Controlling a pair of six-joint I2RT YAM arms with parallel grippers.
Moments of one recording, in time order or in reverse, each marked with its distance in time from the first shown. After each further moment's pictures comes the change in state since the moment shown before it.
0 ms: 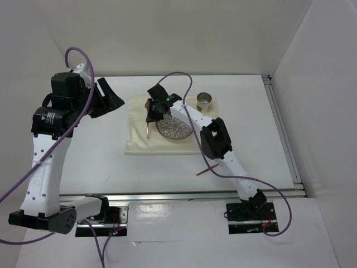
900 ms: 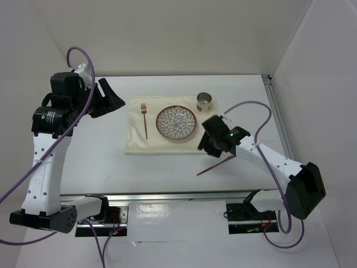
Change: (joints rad) left arm 0.025 0.002 -0.003 0.004 0.055 0.036; right arm -0.049 -1.246 -1.295 -0.008 0.291 0.257
